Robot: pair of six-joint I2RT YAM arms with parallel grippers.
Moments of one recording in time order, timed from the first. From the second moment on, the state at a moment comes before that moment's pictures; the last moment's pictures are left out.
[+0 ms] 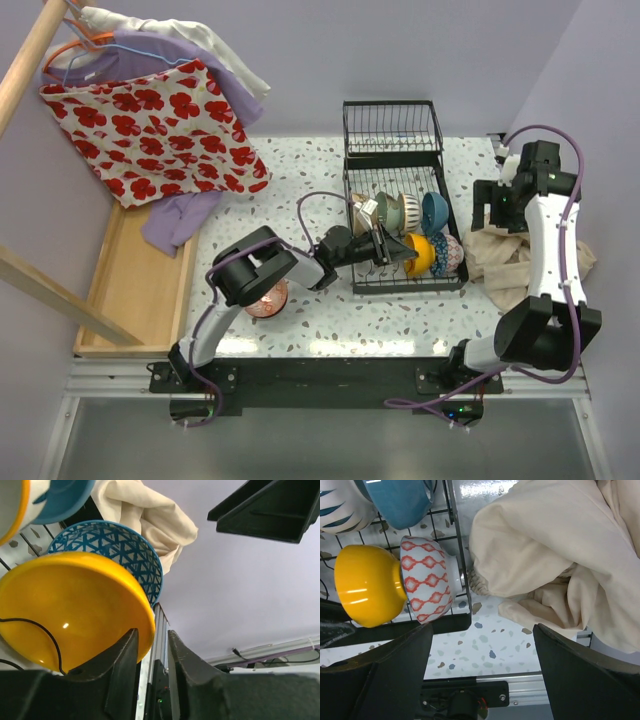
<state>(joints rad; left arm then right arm) -0.90 2.26 1.15 1.18 0.40 -1.23 -0.25 1.42 1.46 -1.15 -0.04 -0.14</state>
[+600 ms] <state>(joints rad) -0.81 1.82 1.22 0.26 0.55 -0.52 -0.25 1.43 1.51 -1.18 -0.15 -0.14</state>
